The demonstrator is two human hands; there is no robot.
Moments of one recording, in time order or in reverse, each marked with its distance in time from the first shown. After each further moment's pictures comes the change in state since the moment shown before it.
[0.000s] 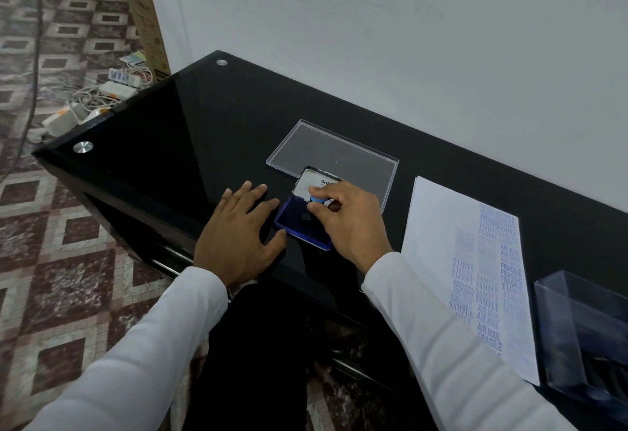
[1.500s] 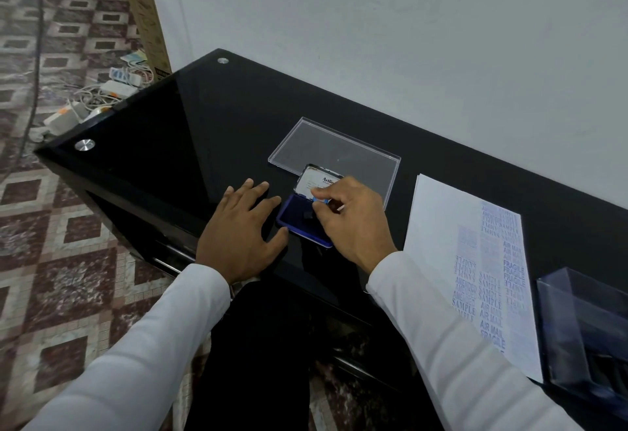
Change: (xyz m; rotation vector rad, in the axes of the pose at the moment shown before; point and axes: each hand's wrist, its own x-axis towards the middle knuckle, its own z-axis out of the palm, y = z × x) left_hand 0.001 0.000 -0.002 0.005 -0.036 -0.005; right_hand -0.005 -0.003 -0.005 -0.040 -0.028 -0.027
